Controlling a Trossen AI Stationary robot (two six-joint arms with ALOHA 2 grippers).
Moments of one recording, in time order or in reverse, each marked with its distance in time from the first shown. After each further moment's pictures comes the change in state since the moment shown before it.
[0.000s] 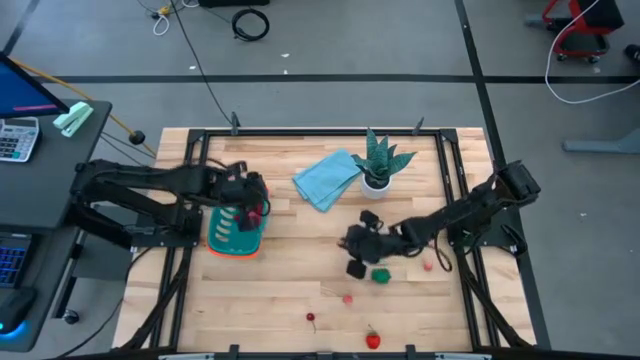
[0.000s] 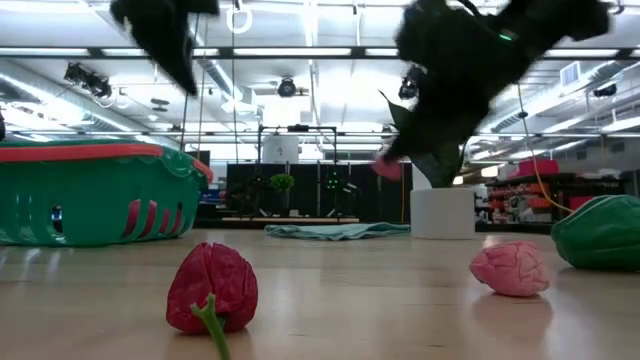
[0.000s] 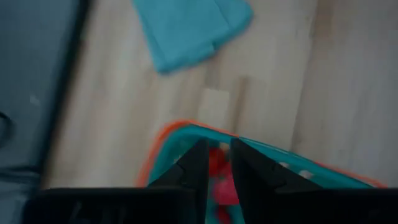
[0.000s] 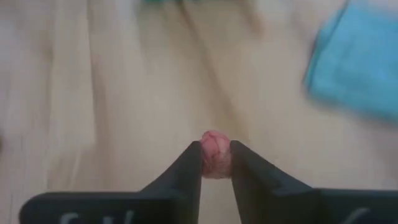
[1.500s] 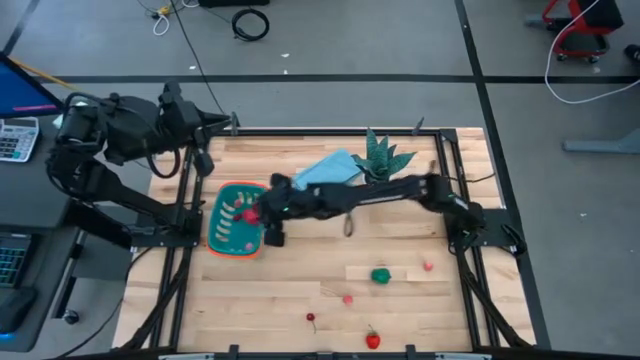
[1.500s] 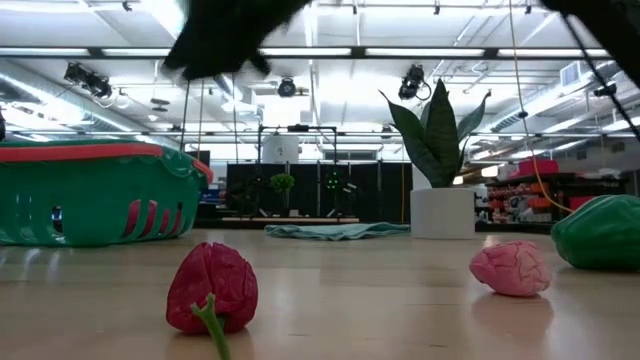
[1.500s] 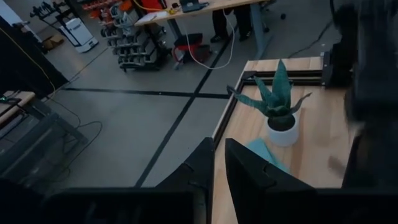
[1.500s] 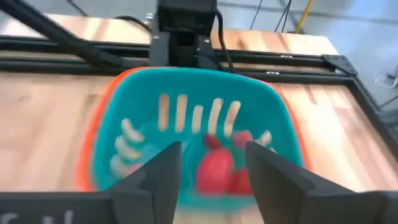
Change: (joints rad) left arm 0.000 0.046 0.956 -0.242 -0.252 0.224; right arm -0.283 0.611 1.204 -0.388 -0.267 -0.491
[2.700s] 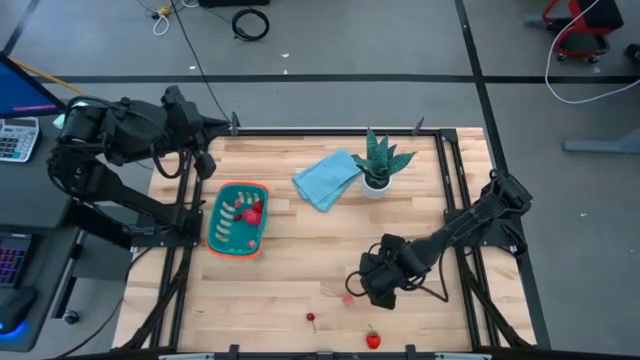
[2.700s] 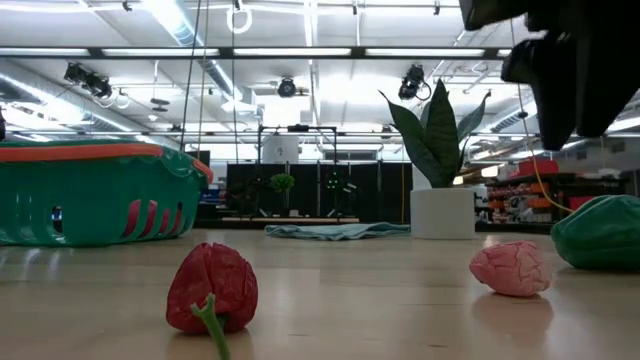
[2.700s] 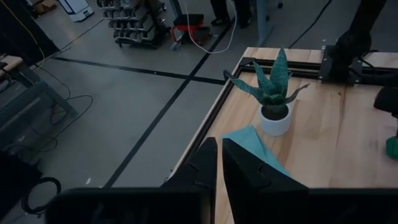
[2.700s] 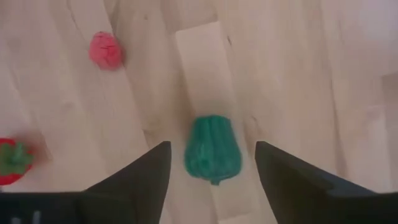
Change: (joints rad) left arm 0.000 0.007 0.000 -0.085 0.000 -0.156; right arm 0.490 -0.491 -0.762 -0.587 -0.015 0.812
